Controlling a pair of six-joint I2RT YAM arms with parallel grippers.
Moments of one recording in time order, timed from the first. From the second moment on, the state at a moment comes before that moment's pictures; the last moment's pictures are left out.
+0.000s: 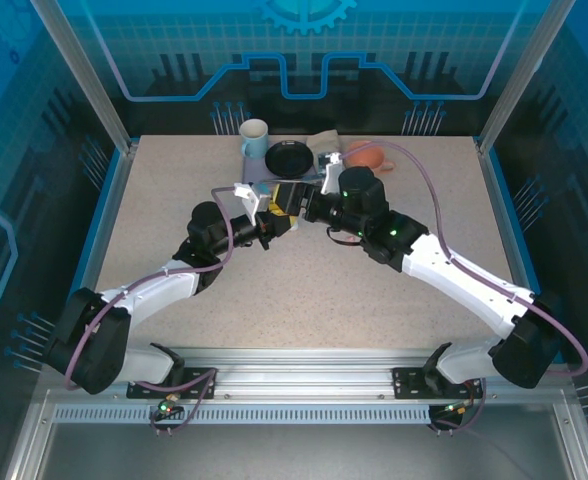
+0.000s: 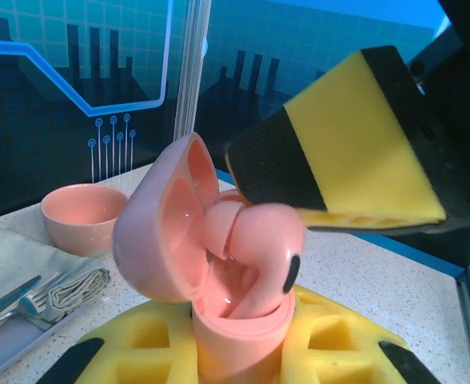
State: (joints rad) left arm -0.44 1.34 0.67 0.70 0.58 -0.19; right arm 0.76 1.36 1.21 -0.11 -0.14 0.80
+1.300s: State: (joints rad) left arm -0.44 1.30 0.66 0.63 0.58 -0.15; right arm 0.46 1.35 1.24 -0.61 0.10 0.67
